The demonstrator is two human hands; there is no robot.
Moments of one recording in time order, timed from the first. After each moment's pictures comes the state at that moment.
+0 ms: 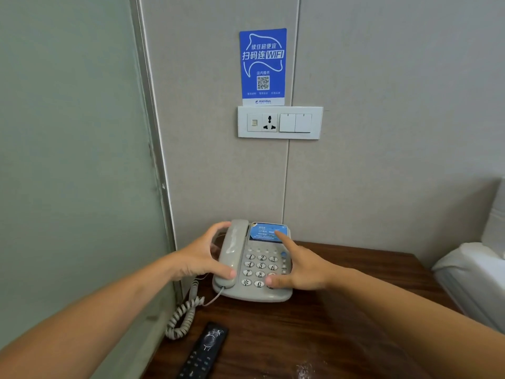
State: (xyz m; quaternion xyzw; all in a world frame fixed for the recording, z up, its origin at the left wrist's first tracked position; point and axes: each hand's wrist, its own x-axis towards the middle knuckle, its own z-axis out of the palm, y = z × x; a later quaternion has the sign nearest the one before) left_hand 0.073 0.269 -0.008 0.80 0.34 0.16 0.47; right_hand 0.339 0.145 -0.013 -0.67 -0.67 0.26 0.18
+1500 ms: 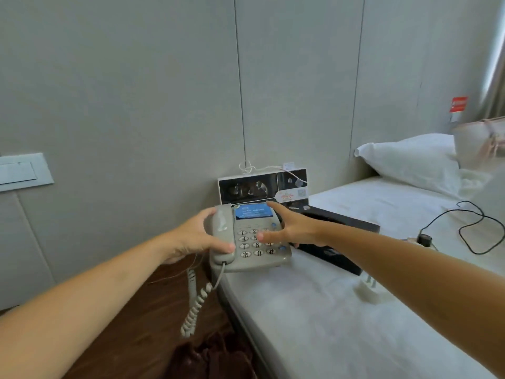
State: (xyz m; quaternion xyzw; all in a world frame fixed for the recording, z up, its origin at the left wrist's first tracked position) left_hand 0.433 -0.036 0.110 0.84 0.13 0.07 0.53; right_hand 0.597 -0.262 0.106 -0.79 -0.44 0.20 0.38
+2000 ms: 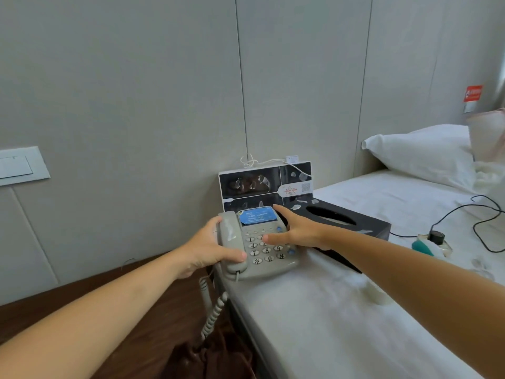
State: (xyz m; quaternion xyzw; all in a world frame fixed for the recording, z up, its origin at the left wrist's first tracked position) left_hand 0.458 -0.041 0.059 0.83 0.17 0.09 0.52; right_hand 0.619 -0.263 0.077 -0.78 -0.42 0.23 0.40
